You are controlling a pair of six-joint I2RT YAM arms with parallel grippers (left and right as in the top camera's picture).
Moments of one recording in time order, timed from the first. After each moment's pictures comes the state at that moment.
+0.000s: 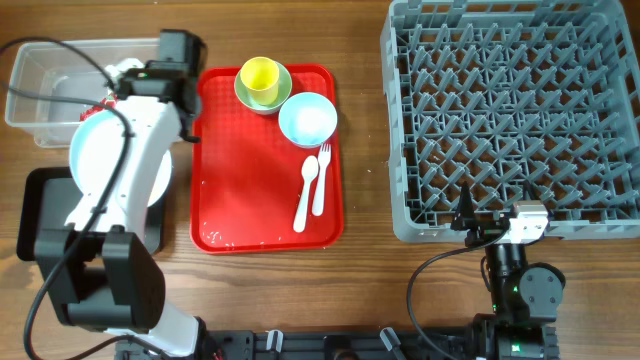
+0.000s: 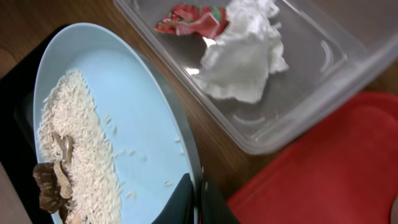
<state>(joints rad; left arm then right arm) -0.07 1.74 1.47 -1.01 -0.59 -0.84 -0.07 0.01 0.01 0.00 -0.07 -0.03</state>
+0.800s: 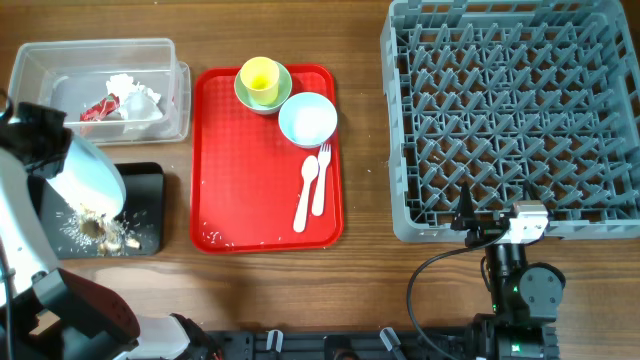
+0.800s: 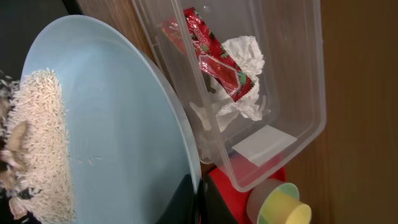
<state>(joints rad) 0.61 1.62 1.47 -0.94 0.27 -0.73 -0.07 0.01 0.01 0.00 -0.07 -0.03</state>
